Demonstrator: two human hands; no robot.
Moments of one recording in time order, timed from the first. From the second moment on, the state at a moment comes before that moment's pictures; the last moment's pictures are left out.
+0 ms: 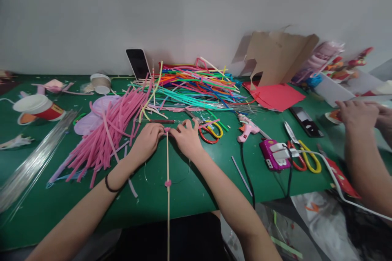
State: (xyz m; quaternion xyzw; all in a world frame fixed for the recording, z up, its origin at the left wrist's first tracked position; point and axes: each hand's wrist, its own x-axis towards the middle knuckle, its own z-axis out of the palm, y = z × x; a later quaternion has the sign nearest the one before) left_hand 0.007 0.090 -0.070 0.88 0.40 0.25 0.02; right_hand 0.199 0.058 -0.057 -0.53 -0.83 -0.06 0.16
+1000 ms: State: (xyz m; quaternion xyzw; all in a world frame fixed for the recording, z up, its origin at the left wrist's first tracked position) left_hand -0.004 0.093 -0.067 0.87 0.40 0.26 0.07; right_hand 0.197 0.063 -0.061 -0.53 -0.83 -0.02 0.17
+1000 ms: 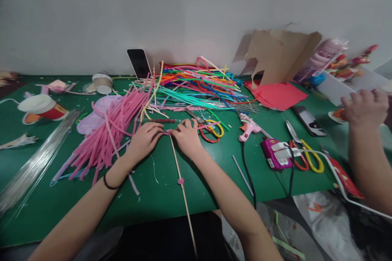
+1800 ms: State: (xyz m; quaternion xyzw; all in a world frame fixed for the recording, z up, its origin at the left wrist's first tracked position) left_hand 0.005 0.095 -0.070 0.88 0.40 0.24 0.06; right_hand 0.193 0.066 -0.057 -0.49 -0.85 -0.10 0.15
